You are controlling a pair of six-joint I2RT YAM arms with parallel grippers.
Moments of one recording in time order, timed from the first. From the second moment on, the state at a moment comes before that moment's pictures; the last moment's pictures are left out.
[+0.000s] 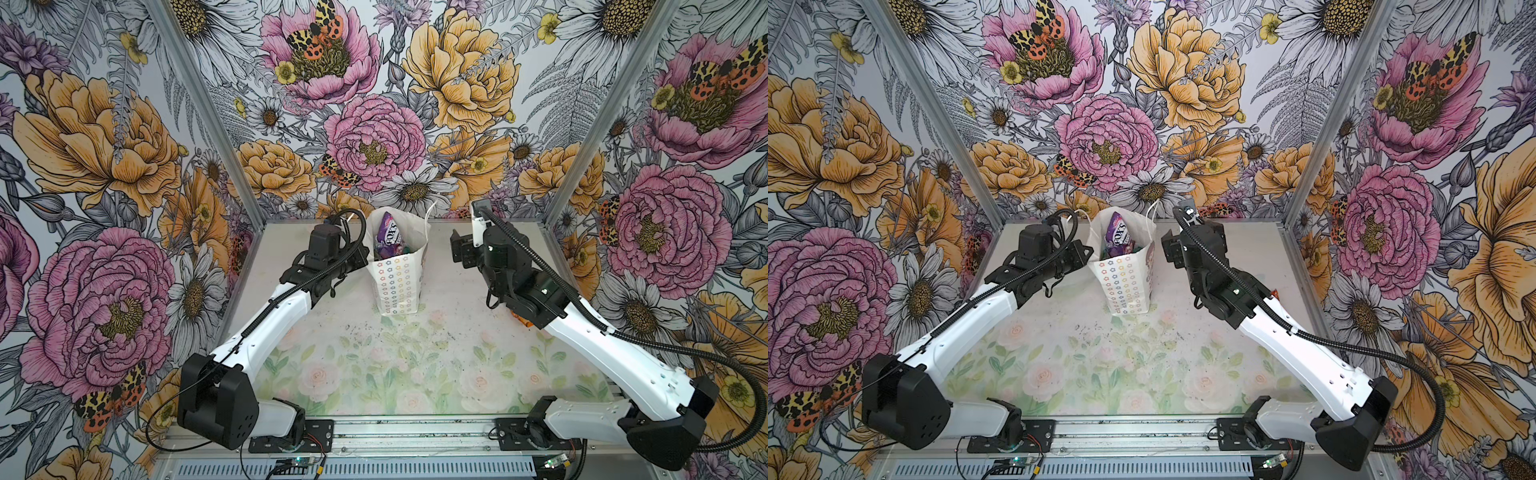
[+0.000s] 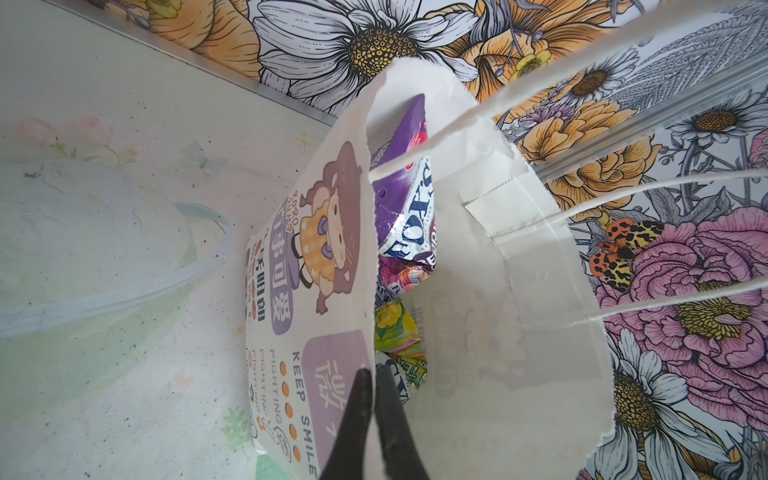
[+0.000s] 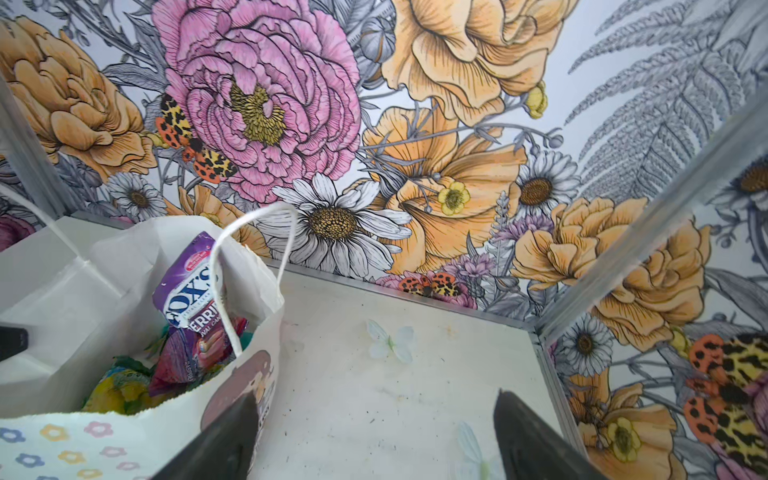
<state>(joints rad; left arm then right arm) -0.36 1.37 1.14 -0.27 0.18 -0.66 0.69 1.22 1.33 -0.44 0.63 0.01</state>
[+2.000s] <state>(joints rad) -0.36 1.38 1.16 -0.29 0.18 -0.66 -0.26 1.57 1.03 -0.74 -0.06 1.03</state>
